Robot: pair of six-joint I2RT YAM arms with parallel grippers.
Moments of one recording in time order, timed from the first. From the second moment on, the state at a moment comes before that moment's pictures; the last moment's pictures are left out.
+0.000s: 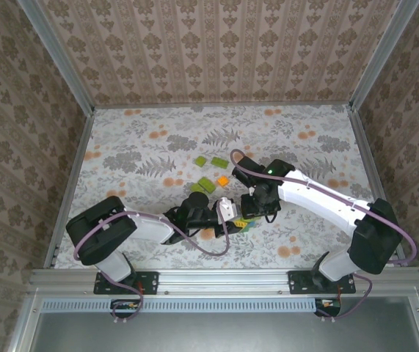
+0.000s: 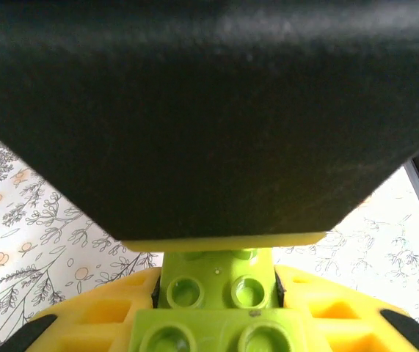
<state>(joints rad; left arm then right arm) -1.02 1.61 0.50 0.76 0.43 0.22 0.75 1.48 1.20 -1.17 0.00 0.60</state>
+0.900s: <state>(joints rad) -0.97 1.57 0.51 0.66 0.47 0.22 0.57 1.25 1.26 -1.15 0.02 0.59</state>
